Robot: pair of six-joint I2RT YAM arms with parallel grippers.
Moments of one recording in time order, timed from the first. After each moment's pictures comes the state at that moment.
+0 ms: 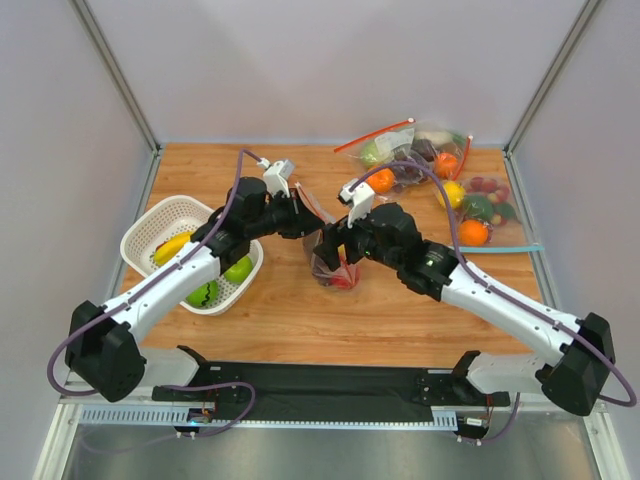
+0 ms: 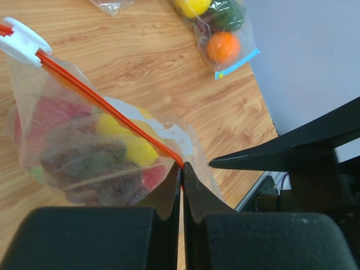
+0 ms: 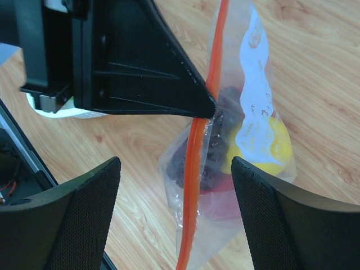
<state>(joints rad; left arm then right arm) -0.58 1.30 1.03 -0.09 0.34 -0.61 0.84 1.21 1.04 -0.20 -0.01 0.22</state>
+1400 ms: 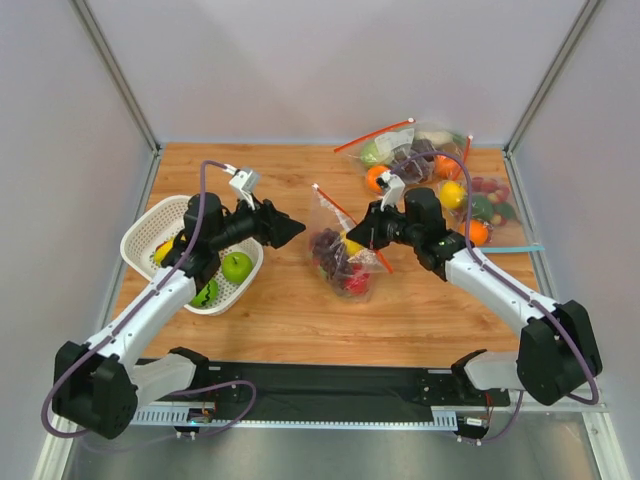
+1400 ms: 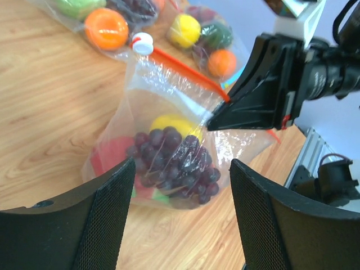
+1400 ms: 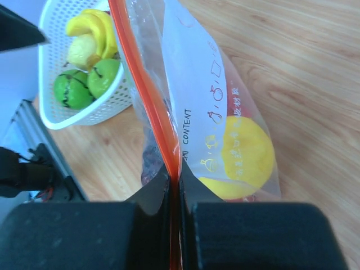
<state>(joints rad) -0.36 1.08 0.80 0.12 0.57 -0.40 0.49 1.32 0.90 -0.01 -0.43 0.38</state>
